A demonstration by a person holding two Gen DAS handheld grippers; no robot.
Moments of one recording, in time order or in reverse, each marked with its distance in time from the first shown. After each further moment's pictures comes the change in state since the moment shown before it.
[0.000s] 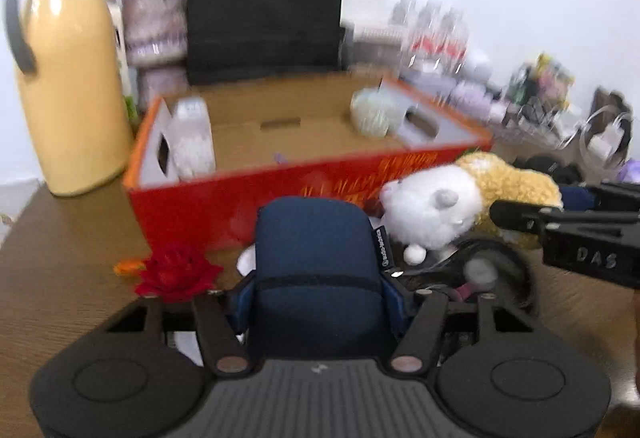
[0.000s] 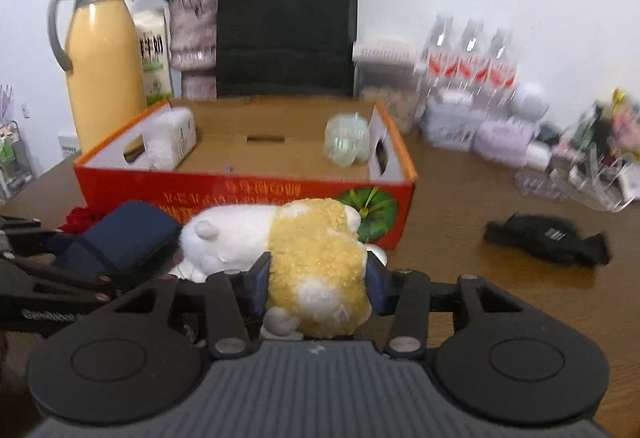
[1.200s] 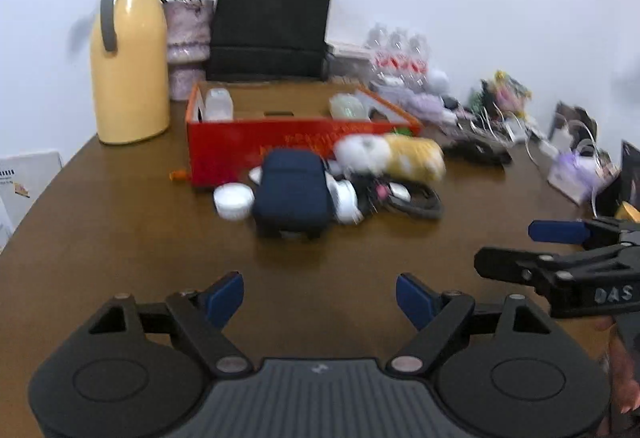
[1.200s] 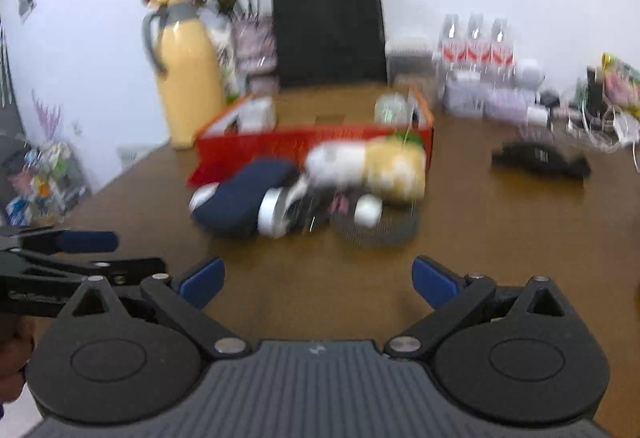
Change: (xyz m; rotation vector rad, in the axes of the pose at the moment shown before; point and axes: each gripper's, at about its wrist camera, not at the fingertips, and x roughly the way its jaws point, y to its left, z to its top) left arm -0.141 -0.011 -0.093 -0.037 -0.028 -0.045; right arm -0.141 0.032 -0.066 0.058 0.075 0.167
